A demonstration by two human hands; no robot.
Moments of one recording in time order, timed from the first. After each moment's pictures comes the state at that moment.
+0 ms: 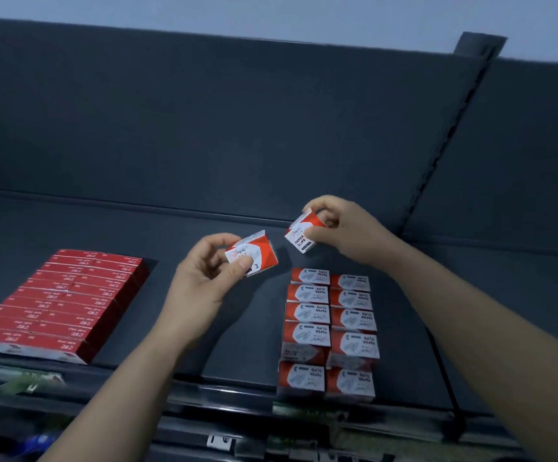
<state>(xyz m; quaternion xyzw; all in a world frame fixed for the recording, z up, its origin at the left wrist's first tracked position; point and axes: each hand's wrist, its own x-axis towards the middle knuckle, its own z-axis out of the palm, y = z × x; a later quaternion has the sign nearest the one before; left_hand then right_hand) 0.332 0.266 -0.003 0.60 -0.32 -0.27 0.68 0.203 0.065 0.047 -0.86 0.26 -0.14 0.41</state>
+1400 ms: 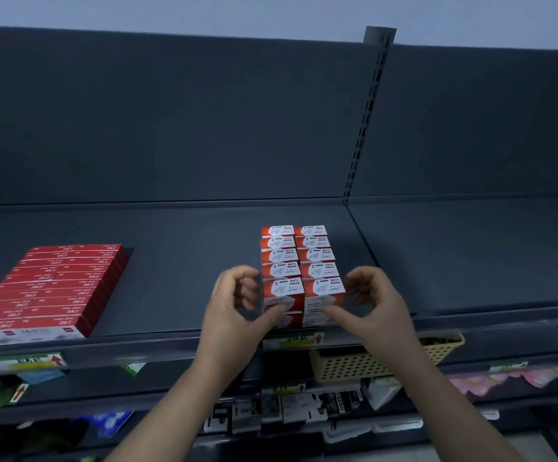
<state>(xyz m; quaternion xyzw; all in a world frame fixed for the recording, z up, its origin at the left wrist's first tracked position) 0.244 0.318 -0.041 0.65 -0.44 -0.21 0.58 0.054 0.217 -0.037 -0.73 0.40 -0.36 0.41</state>
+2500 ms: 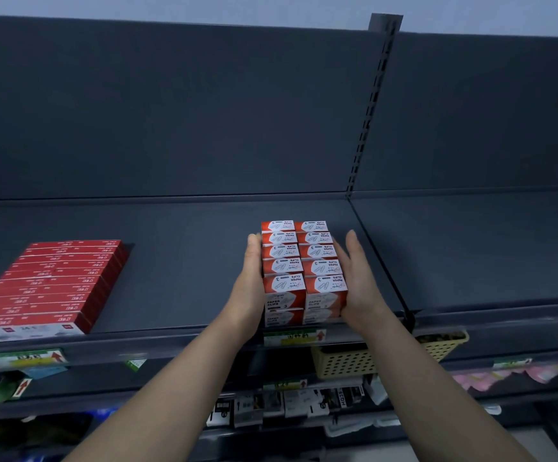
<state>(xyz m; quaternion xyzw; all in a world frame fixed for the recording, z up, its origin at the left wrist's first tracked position) 0.241 0.267 -0.022 0.55 -0.27 -0.52 0.59 0.111 0.191 -0.023 -0.47 0.33 -0.32 0.76</state>
